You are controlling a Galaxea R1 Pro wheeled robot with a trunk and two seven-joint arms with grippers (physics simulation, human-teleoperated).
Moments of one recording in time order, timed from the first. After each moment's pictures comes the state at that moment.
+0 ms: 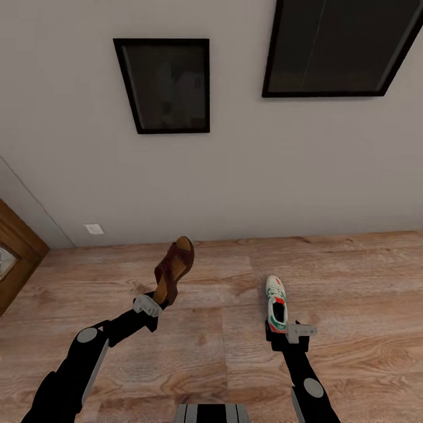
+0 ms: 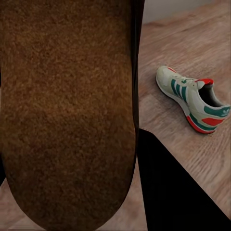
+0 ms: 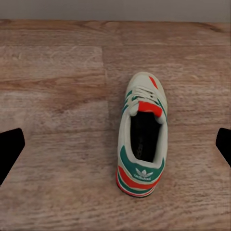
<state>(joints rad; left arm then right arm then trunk) -0.37 0.07 0.07 -1.21 -0.14 0.10 -0.77 -0.24 0.12 -0.17 -1.02 0.22 -0.17 -0.01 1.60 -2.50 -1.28</state>
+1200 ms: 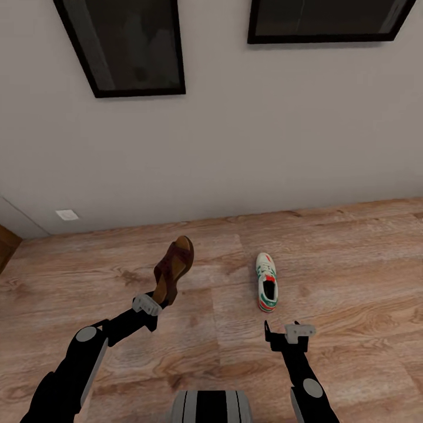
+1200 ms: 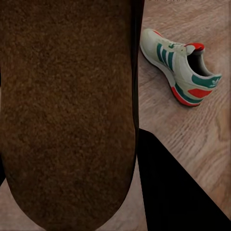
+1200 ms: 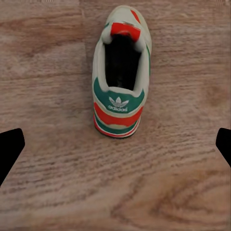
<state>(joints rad) -0.36 0.07 0.07 -1.25 -0.14 0.14 -0.77 -0.24 0.13 -0.16 -1.01 0.23 -0.17 -0.01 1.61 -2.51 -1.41</state>
